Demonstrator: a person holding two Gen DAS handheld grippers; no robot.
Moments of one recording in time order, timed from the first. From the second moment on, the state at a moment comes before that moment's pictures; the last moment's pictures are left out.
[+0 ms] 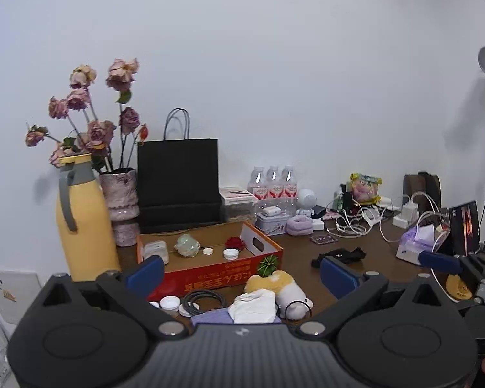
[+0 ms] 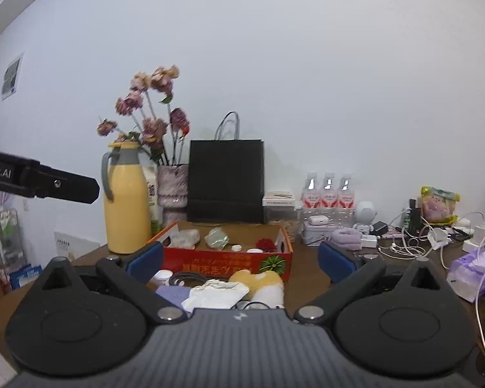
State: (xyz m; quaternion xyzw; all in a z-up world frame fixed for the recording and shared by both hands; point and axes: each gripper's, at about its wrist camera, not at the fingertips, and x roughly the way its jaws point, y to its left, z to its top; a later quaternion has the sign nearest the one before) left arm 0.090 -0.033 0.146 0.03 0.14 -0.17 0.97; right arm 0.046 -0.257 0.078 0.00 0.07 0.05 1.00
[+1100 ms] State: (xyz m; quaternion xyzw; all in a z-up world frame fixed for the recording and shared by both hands) left arm 0.184 -0.006 0.030 0.06 0.29 -0.01 0.95; right arm 0.126 -0.279 0.016 0.03 0.20 0.07 0.98
